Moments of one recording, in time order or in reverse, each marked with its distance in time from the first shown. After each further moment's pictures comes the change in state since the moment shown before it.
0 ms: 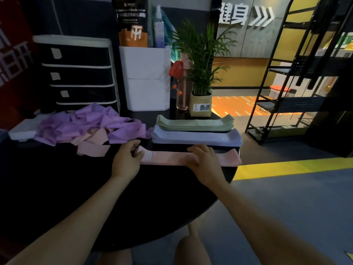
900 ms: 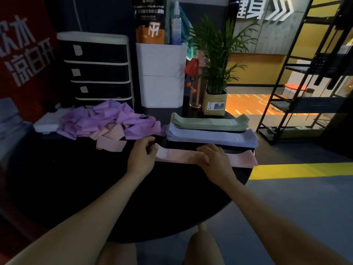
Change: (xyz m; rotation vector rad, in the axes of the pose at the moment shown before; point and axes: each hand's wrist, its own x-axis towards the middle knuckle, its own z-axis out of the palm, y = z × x) left_hand -0.005 0.009 -0.012 0.020 -0.006 0.020; right_hand 0.005 -0.014 0.000 -0.012 -0.084 -0.010
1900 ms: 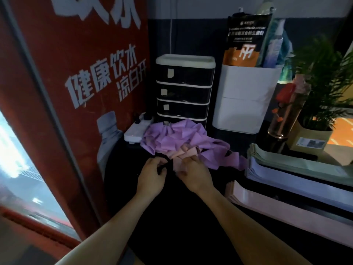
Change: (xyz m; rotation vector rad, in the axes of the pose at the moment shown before) left_hand 0.028 -0.082 -0.142 0.175 0.162 -0.151; right_hand 0.106 -0.200 0.131 0.084 -0.260 -0.233
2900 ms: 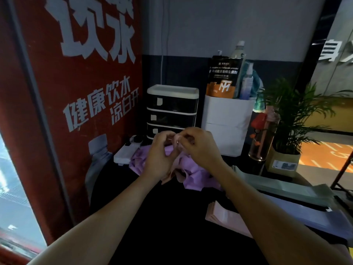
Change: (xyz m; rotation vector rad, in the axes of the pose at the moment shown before) left_hand 0.044 0.114 -0.017 -0.380 0.103 0.438; right_hand 0.013 -0.038 -0.156 0.212 0.337 -0.320
